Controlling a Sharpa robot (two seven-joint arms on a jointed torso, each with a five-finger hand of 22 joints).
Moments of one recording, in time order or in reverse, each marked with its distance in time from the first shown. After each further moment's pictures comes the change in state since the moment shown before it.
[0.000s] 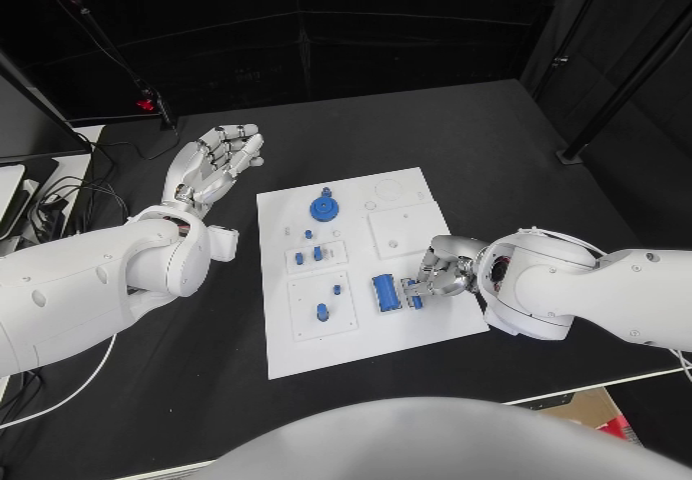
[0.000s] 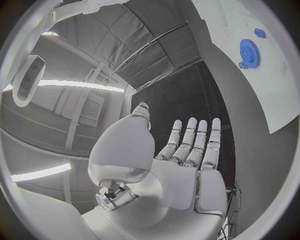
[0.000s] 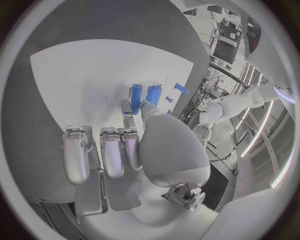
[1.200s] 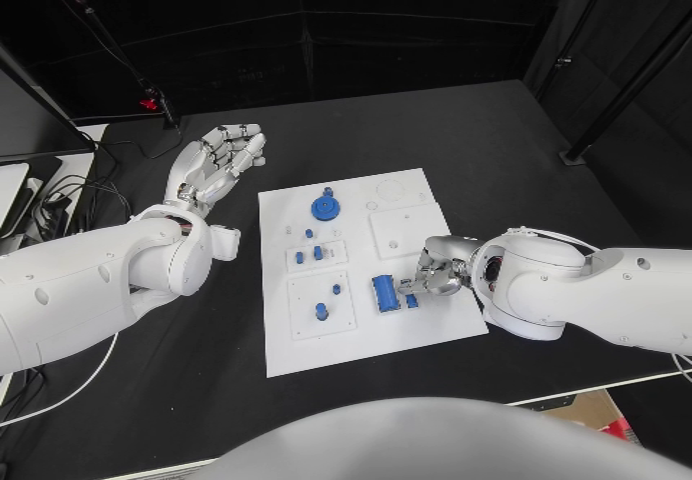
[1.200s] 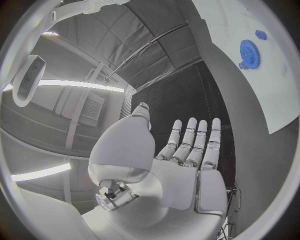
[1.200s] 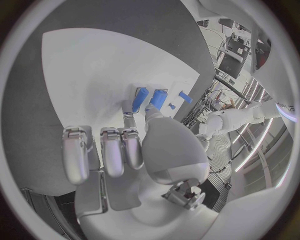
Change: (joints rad) left arm 0.000 -0.003 0.000 0.002 0.000 0.001 0.000; left_hand 0.000 0.000 -0.003 0.003 0.006 0.000 0.000 0.004 -0.001 0.000 0.000 0.000 -0.002 0.000 0.000 0.000 -0.004 0.000 0.000 0.000 0.000 0.000; right arm 0.000 0.034 0.000 -0.015 -0.119 0.061 -0.026; right_hand -0.134 0.024 -0.138 0.065 -0.063 -0.004 0.011 -0.049 -0.012 0.000 0.007 0.000 0.000 -0.001 0.006 0.000 0.000 0.000 0.000 0.007 0.000 0.000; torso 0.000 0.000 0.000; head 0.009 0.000
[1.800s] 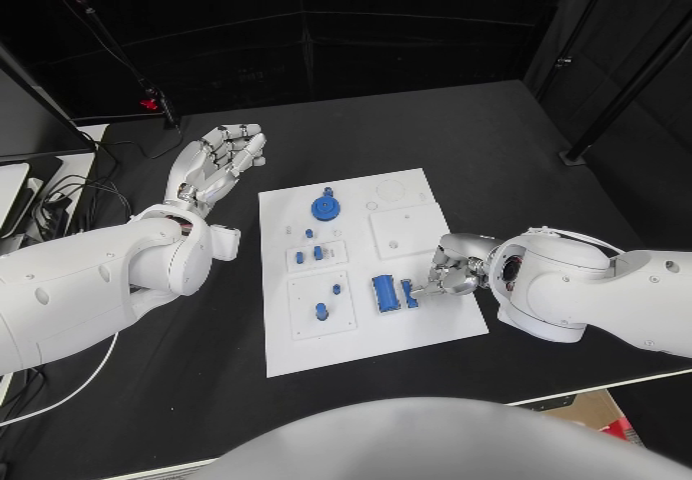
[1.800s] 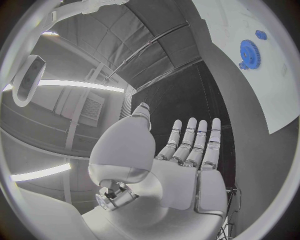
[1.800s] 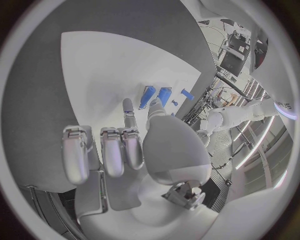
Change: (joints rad) left arm 0.000 0.000 0.000 -0.001 0.000 0.001 0.000; left_hand 0.004 0.004 0.000 0.000 0.000 0.000 0.000 0.000 -0.001 0.000 0.000 0.004 0.000 0.000 0.000 0.000 -0.001 0.000 0.000 0.000 0.000 0.000; right arm -0.001 -0.079 0.000 0.027 -0.005 -0.018 0.032; right_hand 0.021 -0.072 -0.109 -0.004 -0.107 0.052 -0.017 0.054 0.031 0.002 -0.010 0.000 0.000 -0.001 -0.001 0.000 0.000 0.000 0.000 0.000 0.000 0.000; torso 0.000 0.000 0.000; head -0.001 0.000
